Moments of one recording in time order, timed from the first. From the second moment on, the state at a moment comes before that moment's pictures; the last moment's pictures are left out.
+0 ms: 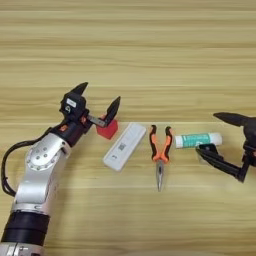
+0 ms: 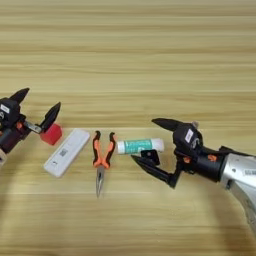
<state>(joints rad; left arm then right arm) -0.11 0.24 0.00 0.07 -0.22 -0.10 -0.46 0.13 -0.65 -0.02 -0.40 0.38 0.21 0.86</state>
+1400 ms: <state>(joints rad) -0.11 0.22 0.02 0.07 -0.23 -0.12 -0.47 0.28 -0.45 0.05 -0.30 0.23 0.28 0.57</state>
